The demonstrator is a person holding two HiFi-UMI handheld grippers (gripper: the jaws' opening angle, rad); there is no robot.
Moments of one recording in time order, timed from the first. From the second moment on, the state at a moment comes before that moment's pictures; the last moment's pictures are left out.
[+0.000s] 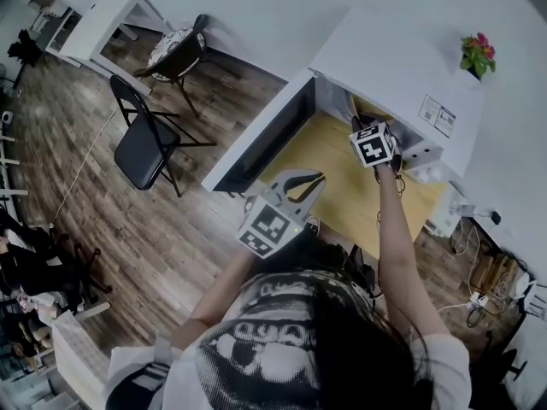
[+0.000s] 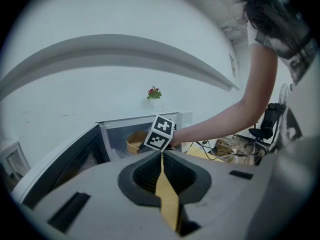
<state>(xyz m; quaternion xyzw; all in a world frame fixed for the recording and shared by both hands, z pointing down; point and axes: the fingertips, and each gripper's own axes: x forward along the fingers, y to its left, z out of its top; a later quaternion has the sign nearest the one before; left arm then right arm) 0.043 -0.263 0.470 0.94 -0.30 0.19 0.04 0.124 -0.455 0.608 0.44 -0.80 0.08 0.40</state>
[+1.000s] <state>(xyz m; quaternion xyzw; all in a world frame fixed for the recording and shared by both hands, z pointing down) 0.043 -0.256 0.478 0.93 -0.30 0.19 0.06 0.102 -0.399 0.569 0.43 -0.84 0.05 0.33</state>
